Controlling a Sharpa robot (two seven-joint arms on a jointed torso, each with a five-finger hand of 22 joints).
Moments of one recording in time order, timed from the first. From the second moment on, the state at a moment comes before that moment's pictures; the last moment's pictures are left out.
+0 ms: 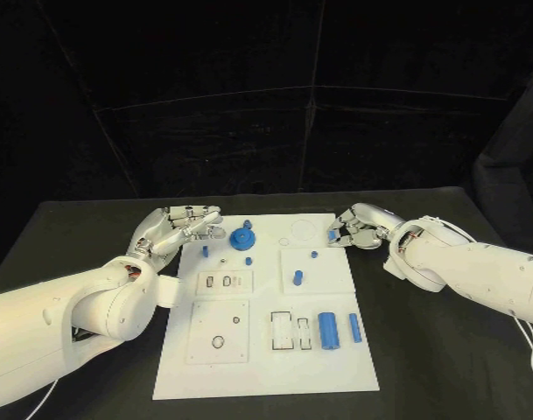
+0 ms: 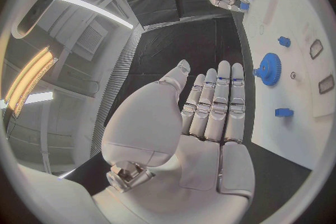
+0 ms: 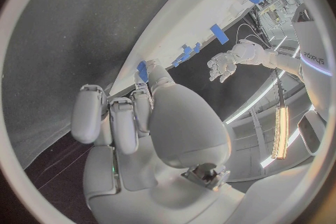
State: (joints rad) left arm 1.17 -0.88 -0.10 1.56 -0.01 -0.37 0.56; left_hand 1.35 0.02 0.13 0.03 0.06 0.94 0.22 0.11 0.07 1.04 0.16 0.14 0.07 1.09 0.12 0.18 0.20 0.17 0.88 0.23 0.33 0.11; right arm 1.13 -0.80 0.00 1.21 -1.21 -0.32 0.16; right_hand 1.46 0.12 -0.02 -0.02 0.11 1.05 0.14 0.14 0.07 1.40 0.06 1.38 1.47 1.47 -0.03 1.53 1.31 0.08 1.37 0.08 1.41 1.18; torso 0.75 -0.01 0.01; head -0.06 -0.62
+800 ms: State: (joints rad) left arm 1.17 -0.89 -0.10 1.56 -0.01 -0.37 0.55; left_hand 1.35 0.02 0.13 0.03 0.06 0.94 0.22 0.11 0.07 1.04 0.16 0.13 0.07 1.10 0.12 0.18 0.20 0.17 0.88 0.24 0.33 0.11; right arm 1.16 -0.78 0.01 1.49 -1.26 -0.43 -0.09; right_hand 1.41 0.13 0.00 -0.02 0.14 1.05 0.14 0.14 0.07 1.42 0.06 1.40 1.43 1.47 -0.03 1.54 1.31 0.09 1.39 0.07 1.43 1.21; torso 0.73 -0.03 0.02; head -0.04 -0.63
